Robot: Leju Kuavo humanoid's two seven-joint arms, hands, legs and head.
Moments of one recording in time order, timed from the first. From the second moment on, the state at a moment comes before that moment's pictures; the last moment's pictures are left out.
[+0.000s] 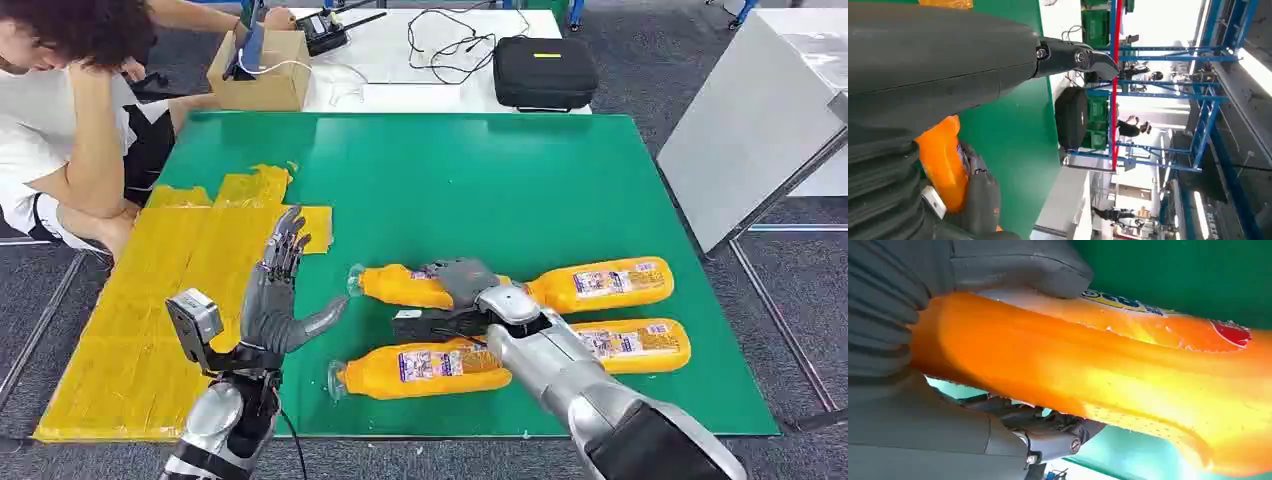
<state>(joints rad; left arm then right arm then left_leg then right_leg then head) -0.11 -0.10 -0.33 -1.51 0.11 0.05 -0.45 -0.76 0.11 0.76 -0.42 1.00 -0.03 -0.06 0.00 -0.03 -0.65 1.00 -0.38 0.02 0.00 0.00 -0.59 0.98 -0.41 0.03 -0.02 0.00</state>
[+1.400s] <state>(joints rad) -0.05 -0.10 -0.33 -1.54 0.00 0.04 -0.42 -0.40 0.04 0.41 -1.16 0.89 -0.58 -0.16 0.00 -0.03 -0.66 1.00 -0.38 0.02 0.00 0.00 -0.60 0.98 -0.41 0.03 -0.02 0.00</state>
